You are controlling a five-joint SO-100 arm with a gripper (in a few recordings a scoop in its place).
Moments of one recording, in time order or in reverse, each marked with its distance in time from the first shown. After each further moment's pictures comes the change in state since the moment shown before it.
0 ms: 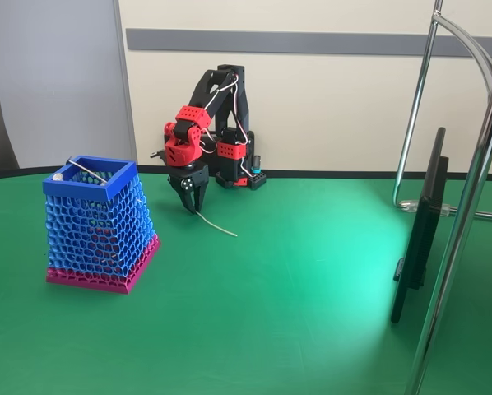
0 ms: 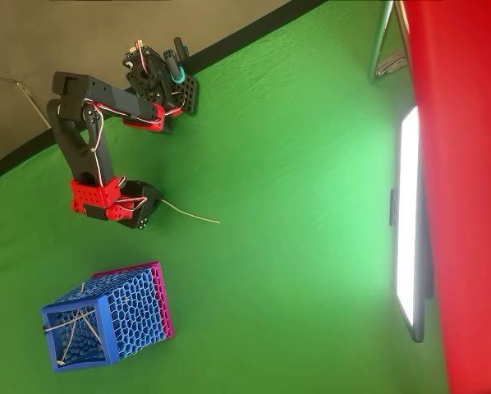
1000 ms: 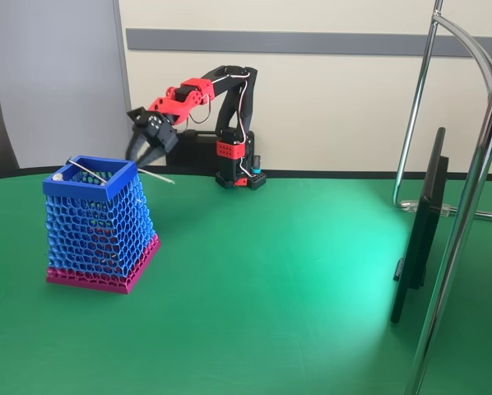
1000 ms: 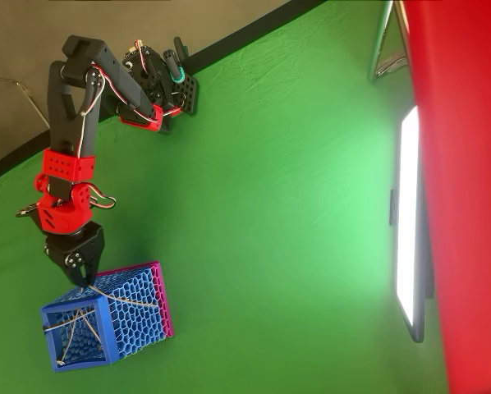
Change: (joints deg) arm 5.4 20.9 -5.3 -42.2 -1.3
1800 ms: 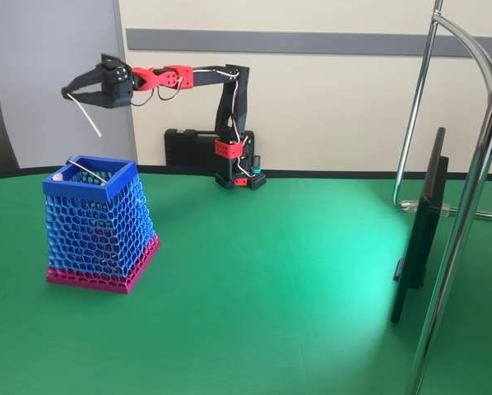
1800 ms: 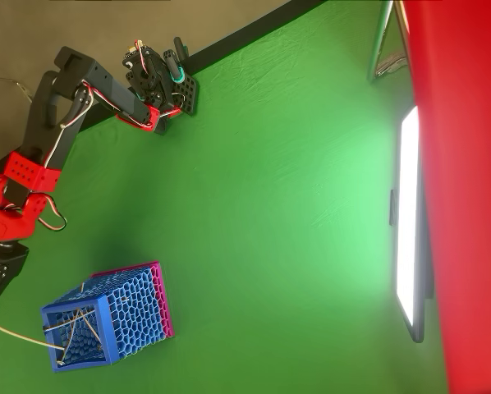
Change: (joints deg) arm 9.4 -11.2 -22.5 -15.6 -26.5
